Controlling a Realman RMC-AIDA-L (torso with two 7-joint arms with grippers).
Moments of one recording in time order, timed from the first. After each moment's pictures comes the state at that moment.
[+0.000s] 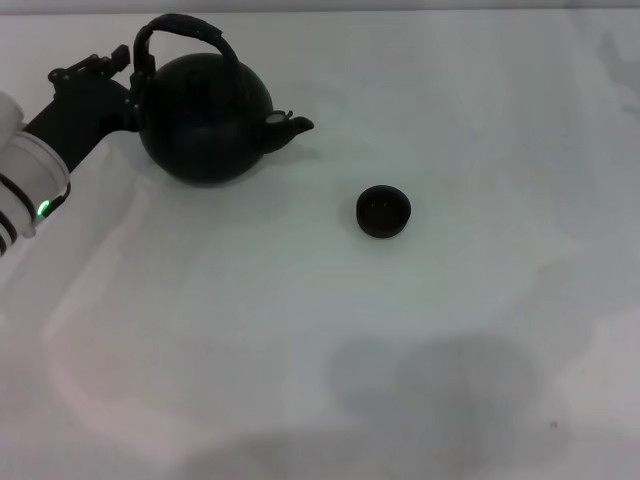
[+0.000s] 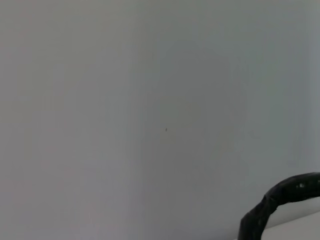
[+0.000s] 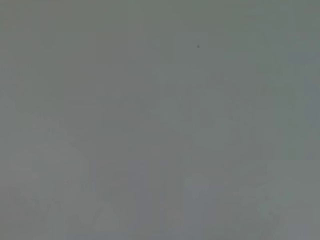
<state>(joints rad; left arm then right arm) -0.58 -2.04 2.36 0.07 -0.56 1.00 -0.37 0.63 2.02 -0.86 -0.18 2.56 0.64 -2.47</state>
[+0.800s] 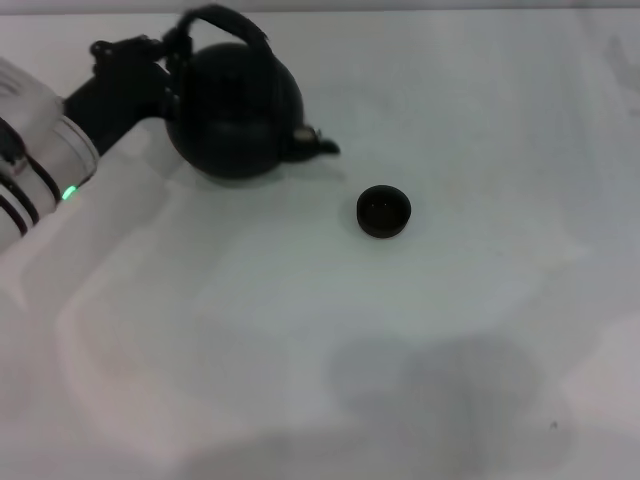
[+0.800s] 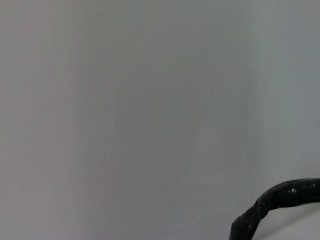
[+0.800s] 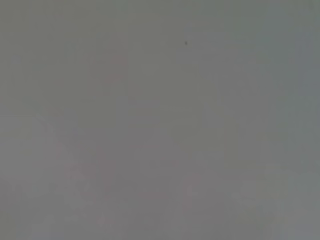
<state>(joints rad) -0.63 -2.04 2.36 0.06 -0.49 1.06 -0.32 0.61 2.02 -0.86 -0.18 2.56 0.64 -2.47</state>
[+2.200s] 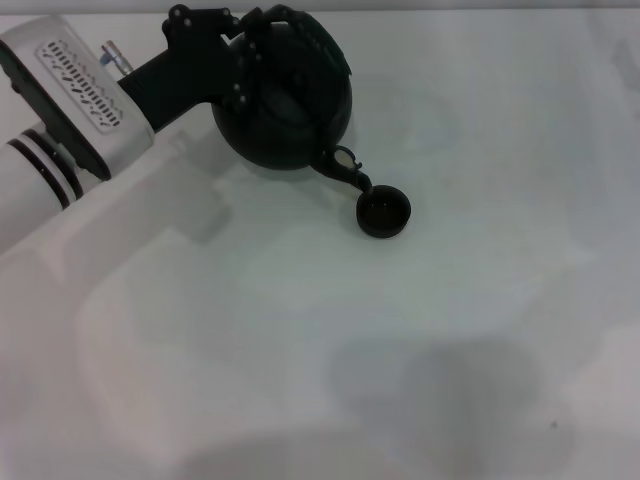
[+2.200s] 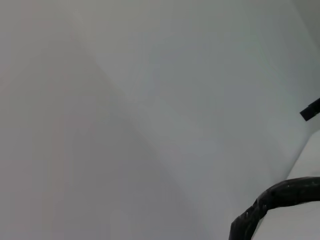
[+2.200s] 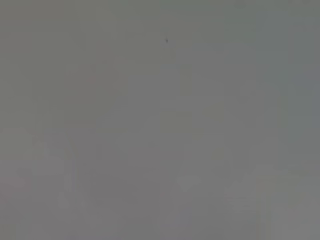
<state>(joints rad) -0.70 -2.05 2.36 0.10 -0.34 1.11 0.03 0.61 2.02 -0.83 -0.18 2.56 0.64 -2.47</state>
